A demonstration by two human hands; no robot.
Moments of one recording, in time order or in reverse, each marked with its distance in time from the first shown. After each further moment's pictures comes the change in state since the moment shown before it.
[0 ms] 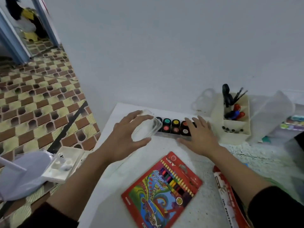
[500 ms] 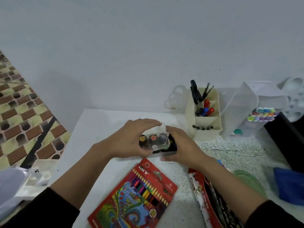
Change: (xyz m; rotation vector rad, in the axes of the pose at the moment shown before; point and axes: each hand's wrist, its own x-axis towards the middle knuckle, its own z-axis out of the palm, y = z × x) left_hand 0.093 0.042 0.064 0.091 -0.313 0.328; right_hand -0.032 0.037 0.001 0.498 -0.039 -0.102
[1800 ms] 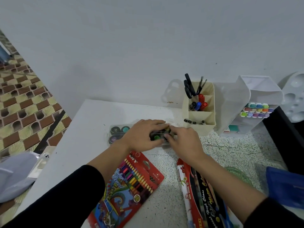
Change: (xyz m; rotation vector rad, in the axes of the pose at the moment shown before) left_hand 0.038 0.012 0.076 0.063 0.048 -0.084; right_hand -0.021 0.000 -0.018 -0.171 0.264 0.040
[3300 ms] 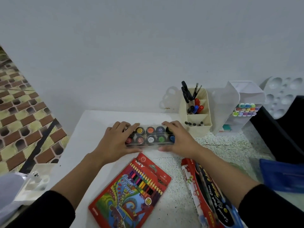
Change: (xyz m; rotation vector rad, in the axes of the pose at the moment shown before) left_hand -0.072 -0.050 -0.051 0.294 0.040 -0.152; right_hand 0.007 -0.016 -0.007 0.307 -0.270 0.056
